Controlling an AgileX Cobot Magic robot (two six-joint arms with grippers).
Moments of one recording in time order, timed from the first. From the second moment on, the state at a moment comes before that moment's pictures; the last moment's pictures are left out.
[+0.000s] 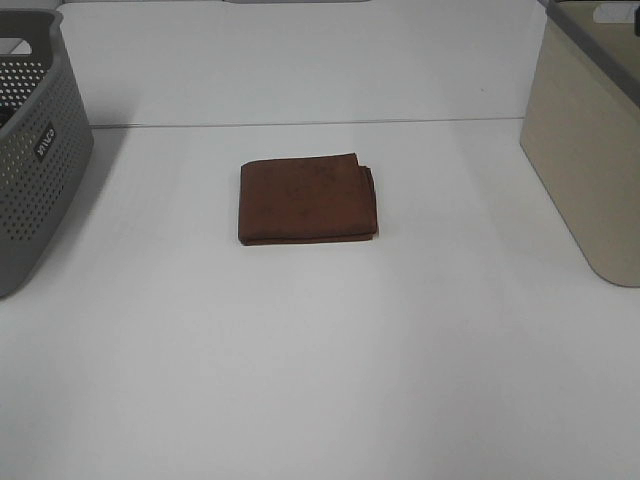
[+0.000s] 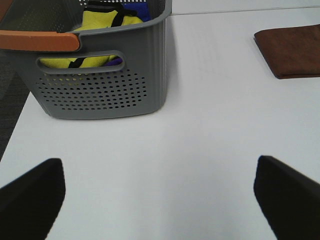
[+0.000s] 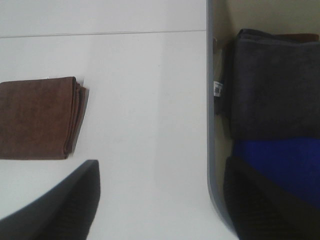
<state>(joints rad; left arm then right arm) 0.02 -0.01 -0.50 0.00 1.06 0.01 0.02 1.27 -1.15 0.15 0.68 -0.15</state>
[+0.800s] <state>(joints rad) 0.02 -0.01 -0.50 0.00 1.06 0.01 0.21 2.05 -1.86 0.28 0.89 -0.22</state>
